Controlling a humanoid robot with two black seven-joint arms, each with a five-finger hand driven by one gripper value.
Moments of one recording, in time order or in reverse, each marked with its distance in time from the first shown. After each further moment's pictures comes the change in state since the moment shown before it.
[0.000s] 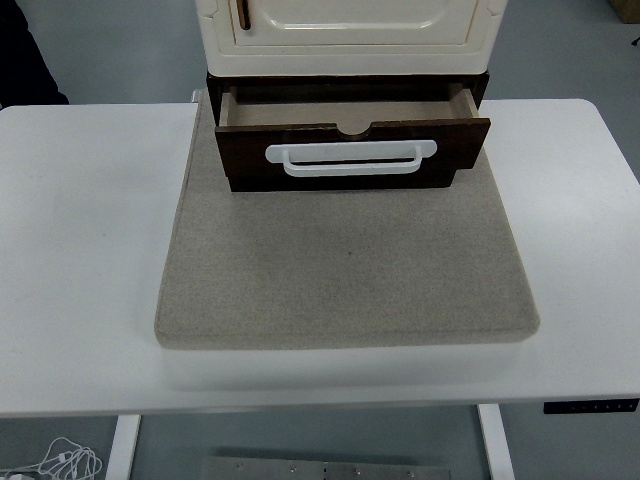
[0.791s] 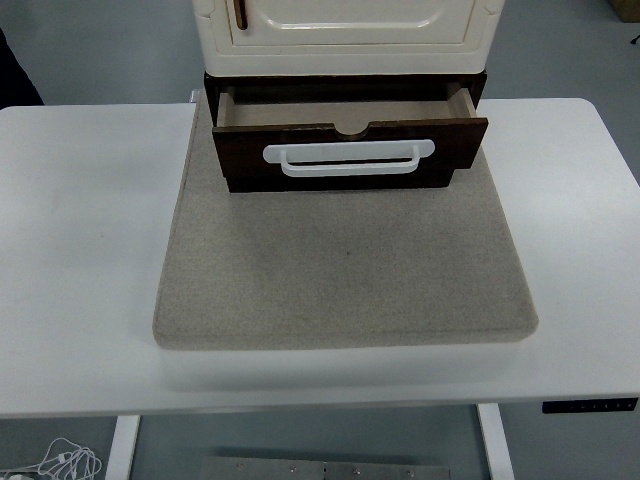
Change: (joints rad) left arm 0.364 -0.126 0.055 0.295 -0.474 0.059 0.079; right arm 0.000 0.000 -0.001 0.002 0.000 0.000 0.000
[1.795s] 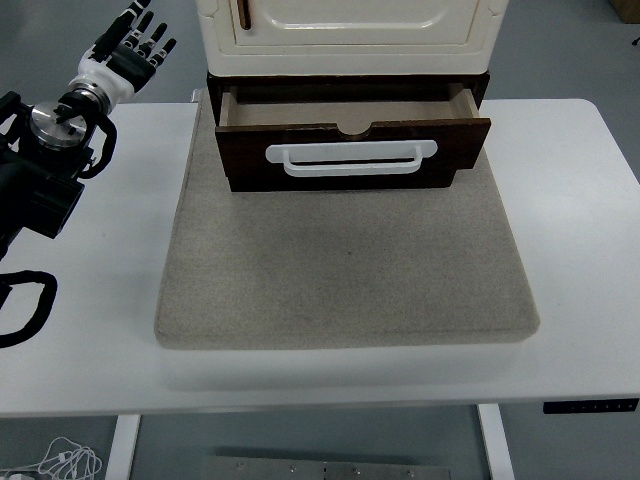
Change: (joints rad) left arm 0.208 -0.236 -0.008 0.002 -0.235 -0.043 -0.071; right arm -0.008 0.000 0.002 0.000 0.002 0.003 0.002
